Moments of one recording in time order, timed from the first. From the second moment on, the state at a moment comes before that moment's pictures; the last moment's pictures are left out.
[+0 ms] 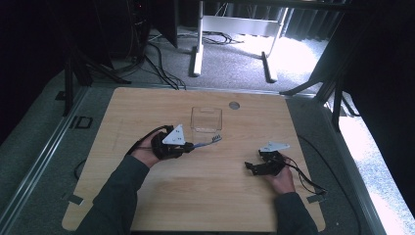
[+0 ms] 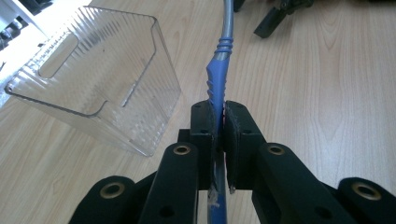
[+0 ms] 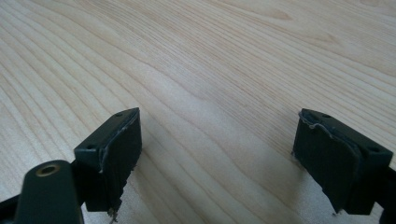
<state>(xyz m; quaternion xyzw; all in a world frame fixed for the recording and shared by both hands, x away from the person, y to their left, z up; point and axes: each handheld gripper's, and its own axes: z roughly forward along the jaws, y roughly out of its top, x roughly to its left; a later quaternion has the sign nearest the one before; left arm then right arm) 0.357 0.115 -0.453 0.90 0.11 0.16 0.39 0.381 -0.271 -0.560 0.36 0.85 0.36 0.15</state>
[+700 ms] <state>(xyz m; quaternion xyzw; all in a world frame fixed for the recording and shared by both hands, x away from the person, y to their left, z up) 0.360 0.111 -0.448 0.87 0.15 0.18 0.43 0.381 -0.271 -0.560 0.36 0.85 0.36 0.16</state>
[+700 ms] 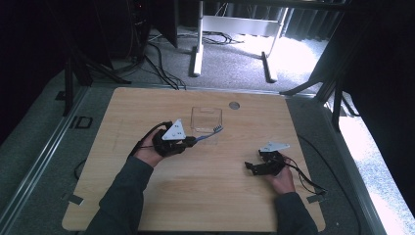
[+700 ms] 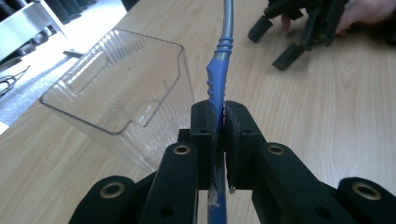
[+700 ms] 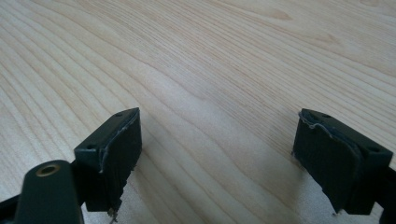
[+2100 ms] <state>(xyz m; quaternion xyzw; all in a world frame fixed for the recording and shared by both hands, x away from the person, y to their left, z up) 0.372 0.114 -0.438 0.81 0.22 0.23 0.49 0.381 -0.271 -0.560 0.36 0.85 0.36 0.15</state>
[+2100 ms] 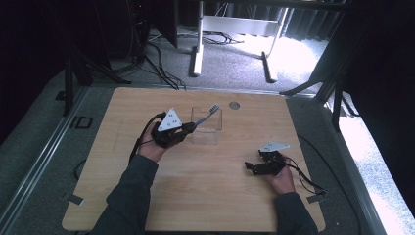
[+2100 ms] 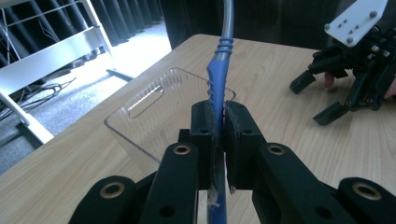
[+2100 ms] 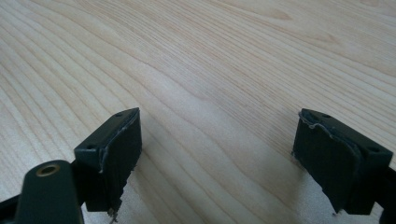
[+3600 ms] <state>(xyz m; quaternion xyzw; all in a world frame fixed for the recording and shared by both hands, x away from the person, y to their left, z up) 0.398 0.092 -0.431 0.78 0.27 0.26 0.51 0.382 -0.271 -0.560 0.36 0.85 0.36 0.15</state>
